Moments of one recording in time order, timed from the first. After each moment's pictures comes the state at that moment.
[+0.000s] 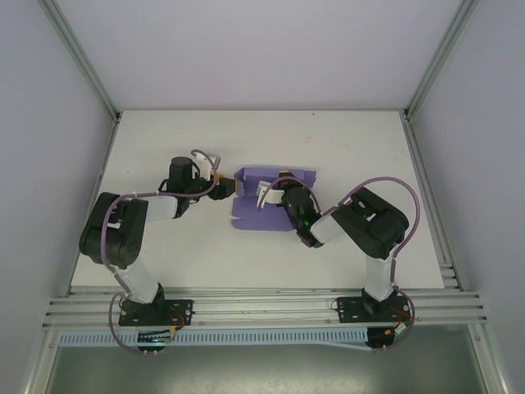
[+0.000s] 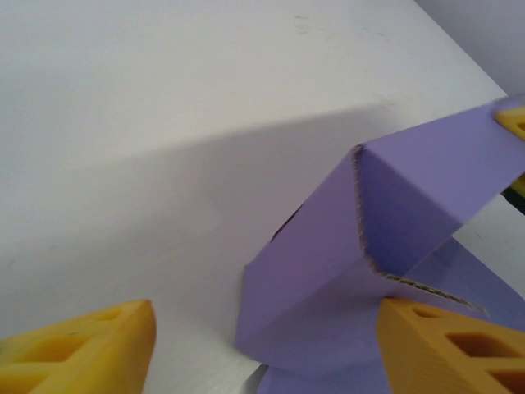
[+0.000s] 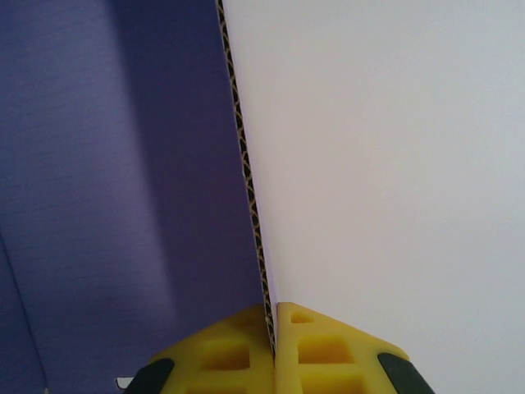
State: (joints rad) left arm -0.24 1.74 0.76 0.42 0.61 -0.15; right arm 0.77 1.90 0.64 1.12 0.47 -1.28
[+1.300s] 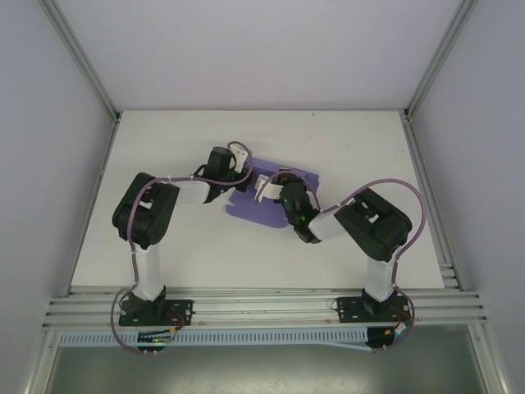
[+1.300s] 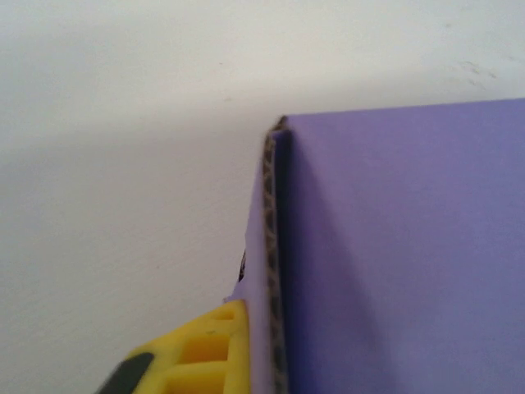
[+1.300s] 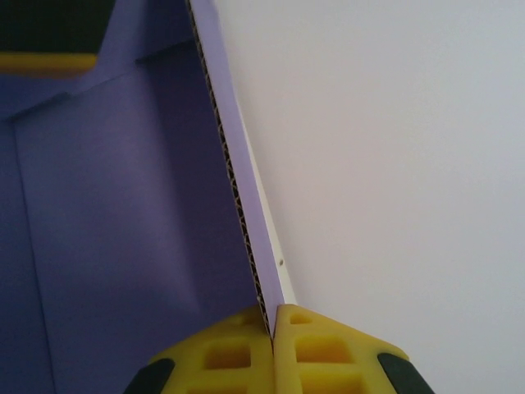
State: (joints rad) left arm -0.45 1.99 1.07 0.26 0.25 -0.13; right arm 0.78 1.87 0.70 0.98 0.52 -1.17
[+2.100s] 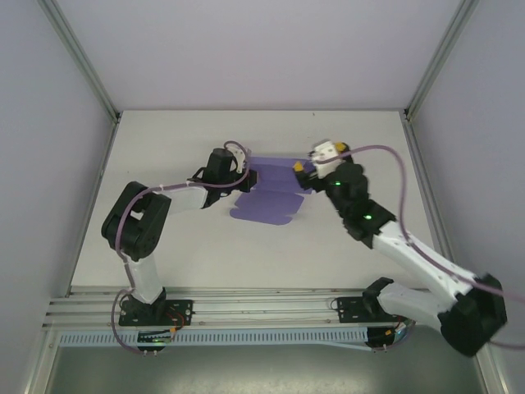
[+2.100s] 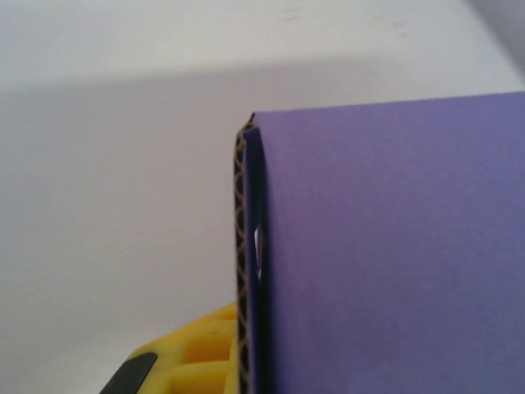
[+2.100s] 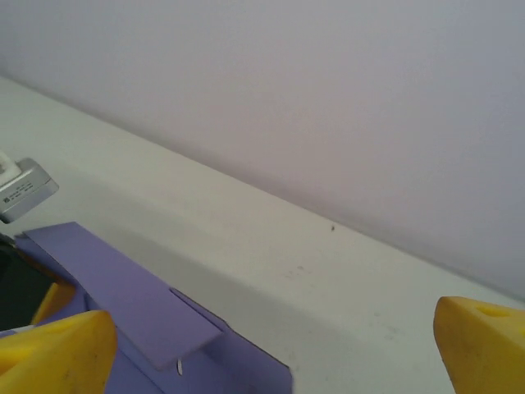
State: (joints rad) left arm -0.50 1.84 0.99 0.26 0.34 -0.36; right arm 0.60 1.00 0.76 0.03 0.24 -0.19
